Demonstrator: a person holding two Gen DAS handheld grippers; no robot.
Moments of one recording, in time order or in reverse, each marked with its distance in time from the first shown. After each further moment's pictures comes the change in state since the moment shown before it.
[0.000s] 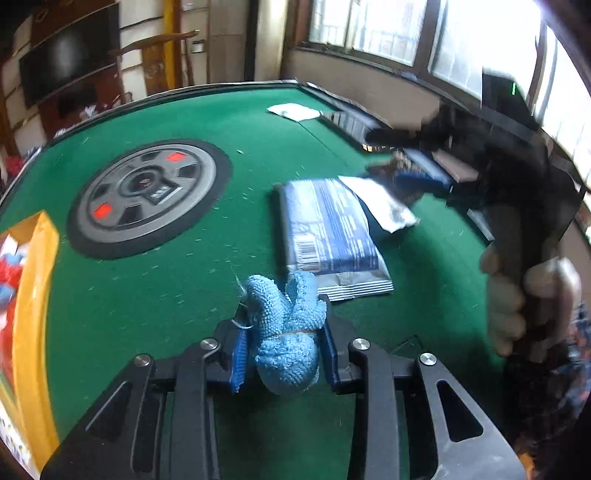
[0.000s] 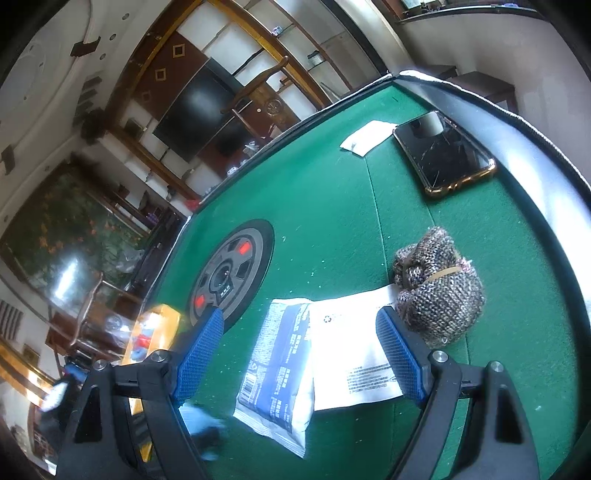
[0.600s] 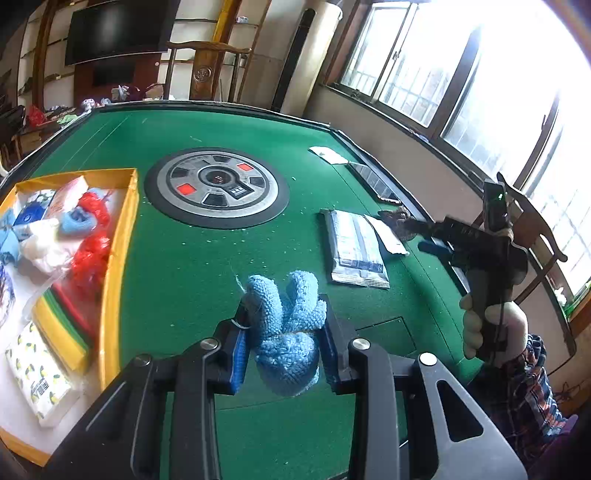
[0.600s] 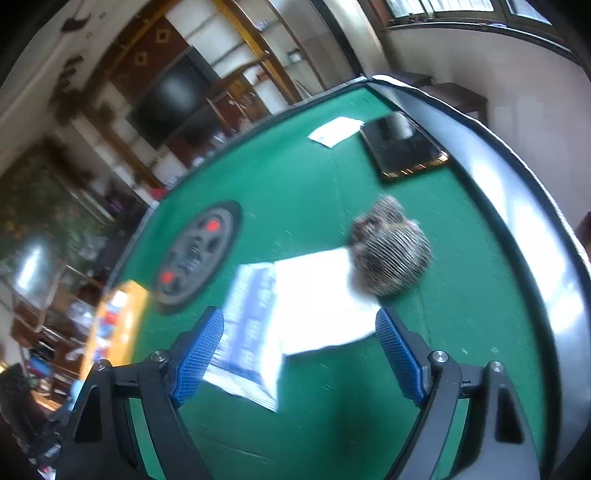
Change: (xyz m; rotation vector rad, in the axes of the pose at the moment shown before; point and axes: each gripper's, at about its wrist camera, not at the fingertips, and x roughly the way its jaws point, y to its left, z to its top) left arm -0.082 0.072 -0.042 -0.194 -0.119 -0.071; right arm -0.026 0.007 -0.029 -0.039 0.029 -0.209
